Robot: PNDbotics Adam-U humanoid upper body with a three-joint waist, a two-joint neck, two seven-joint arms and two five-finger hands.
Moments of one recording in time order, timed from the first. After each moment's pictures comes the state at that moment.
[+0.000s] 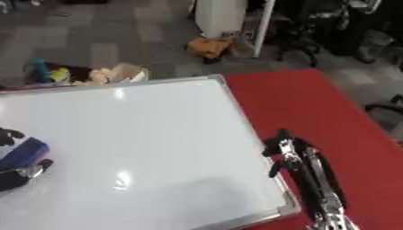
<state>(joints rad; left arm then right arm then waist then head) -0.58 0.40 -0.16 -1.34 -1.01 0.14 -0.03 -0.04 -0.34 0.08 -1.98 -0.07 0.04 -0.27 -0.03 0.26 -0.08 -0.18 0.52</state>
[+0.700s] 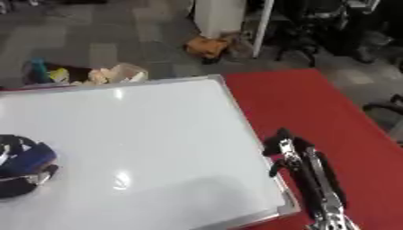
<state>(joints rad) -0.61 0.37 -0.20 -1.34 -1.03 0.13 -0.05 -0.04 -0.34 0.07 -1.98 -0.07 0.04 -0.27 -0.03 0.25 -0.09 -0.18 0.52</state>
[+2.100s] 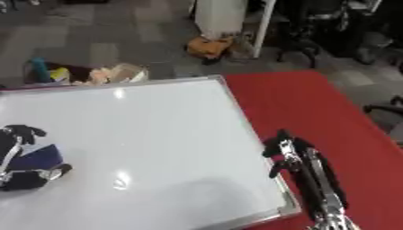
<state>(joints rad) -0.60 0.37 -0.20 -1.37 -1.09 0.13 -0.08 -0.04 -0.34 0.08 -1.98 -0.06 0.05 -0.27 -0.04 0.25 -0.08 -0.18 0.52</state>
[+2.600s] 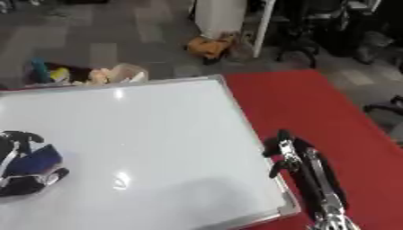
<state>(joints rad) -0.59 0.37 -0.20 -1.38 -1.09 0.14 -0.09 -0.04 -0.34 0.08 -1.98 -0.06 0.05 -0.27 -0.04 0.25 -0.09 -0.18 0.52</state>
